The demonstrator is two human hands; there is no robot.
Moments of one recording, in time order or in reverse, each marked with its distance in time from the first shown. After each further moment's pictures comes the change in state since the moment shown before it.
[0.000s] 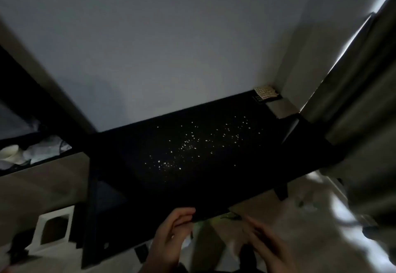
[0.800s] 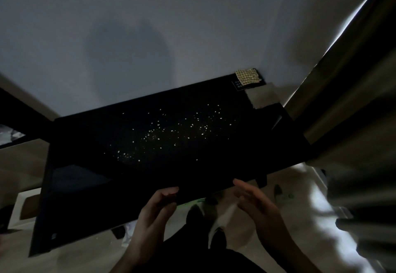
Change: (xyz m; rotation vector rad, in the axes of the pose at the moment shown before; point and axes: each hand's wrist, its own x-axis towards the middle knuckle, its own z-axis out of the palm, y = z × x) left_hand 0.051 0.043 0.166 0.001 0.060 0.011; right_hand 0.122 -0.060 -0.169 -0.037 -0.175 -0.020
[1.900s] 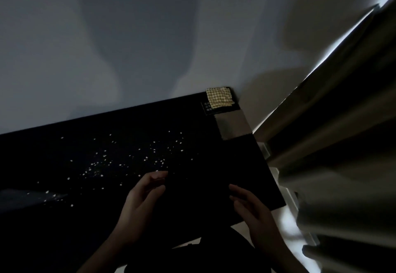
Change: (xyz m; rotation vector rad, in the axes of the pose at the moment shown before) left_hand 0.221 0.080 0.139 0.010 -0.038 -0.022; right_hand 0.185 -0.070 -0.156 -0.123 0.002 0.103
